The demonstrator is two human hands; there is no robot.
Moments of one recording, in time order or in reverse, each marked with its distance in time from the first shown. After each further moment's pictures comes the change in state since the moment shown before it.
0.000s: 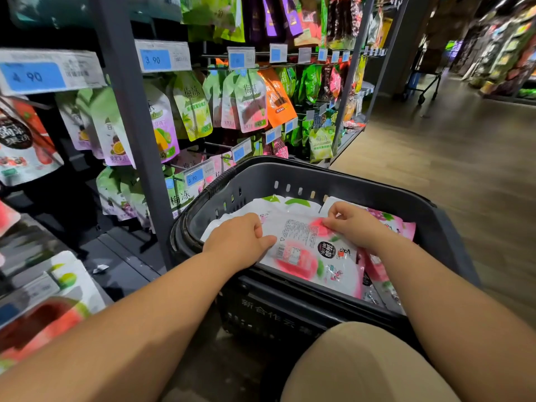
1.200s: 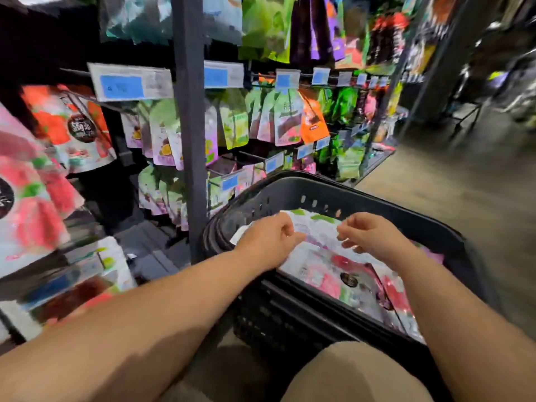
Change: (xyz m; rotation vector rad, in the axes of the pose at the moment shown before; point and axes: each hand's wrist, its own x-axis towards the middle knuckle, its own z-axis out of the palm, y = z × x) left_hand -0.008 0.003 -0.018 -0.241 0.090 0.123; right_hand -0.002 -0.031 0.003 0.149 -0.026 -0.061
